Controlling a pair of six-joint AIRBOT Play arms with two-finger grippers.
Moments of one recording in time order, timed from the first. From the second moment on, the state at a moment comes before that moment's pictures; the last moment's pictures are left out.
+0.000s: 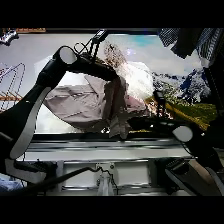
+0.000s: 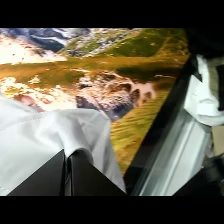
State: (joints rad) left arm -0.47 -1.63 1.70 0.79 -1.06 -1.12; right arm 0.46 -0.64 0.53 -1.03 0.85 1.67
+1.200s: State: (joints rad) left arm -0.52 -1.55 1.70 0.79 -1.09 -1.12; right arm 0.80 -1.17 0.68 -1.36 0.59 2.12
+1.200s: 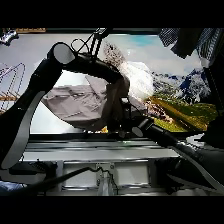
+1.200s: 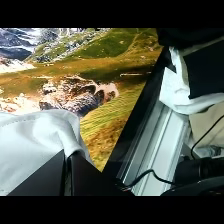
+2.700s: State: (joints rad) left arm -0.37 -1.19 1.70 0.90 -0.90 -1.15; right arm 0.52 -0.41 0.94 -1.64 0.59 1.76
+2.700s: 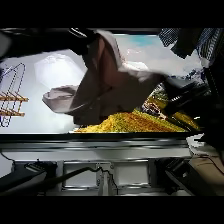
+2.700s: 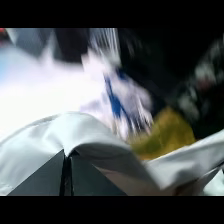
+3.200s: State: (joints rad) left arm -0.36 -0.94 1.70 1.12 -0.68 -1.25; right arm 0.42 -0.79 1.55 -1.41 0.57 1.33
